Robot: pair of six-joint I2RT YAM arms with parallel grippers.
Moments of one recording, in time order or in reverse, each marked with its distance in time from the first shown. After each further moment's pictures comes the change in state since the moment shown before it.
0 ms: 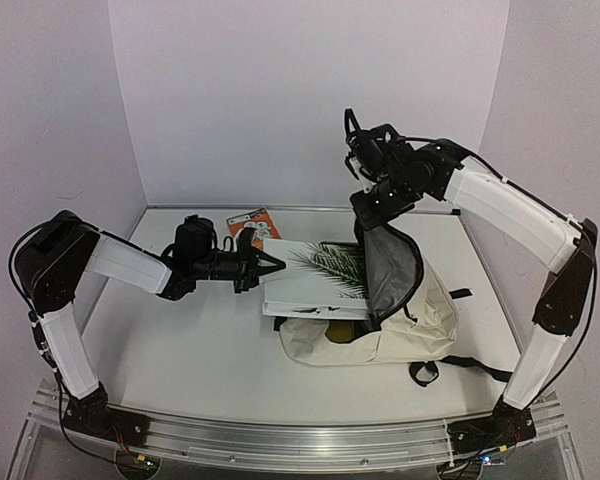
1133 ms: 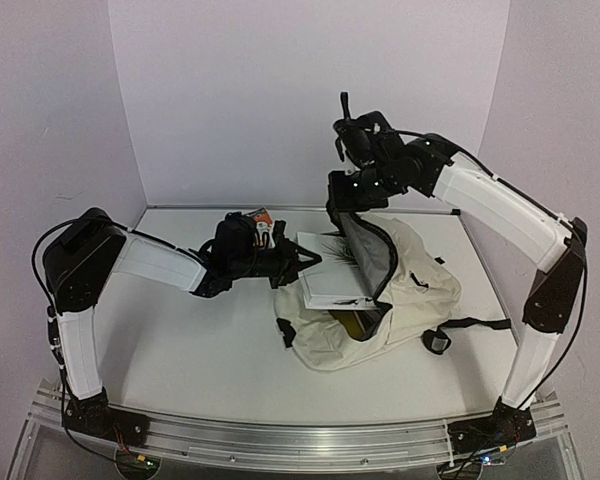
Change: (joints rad) left arm -0.177 0.144 0.238 -0.069 -0.266 0.015; right arm 0.037 0.045 0.103 0.087 -0.117 0.293
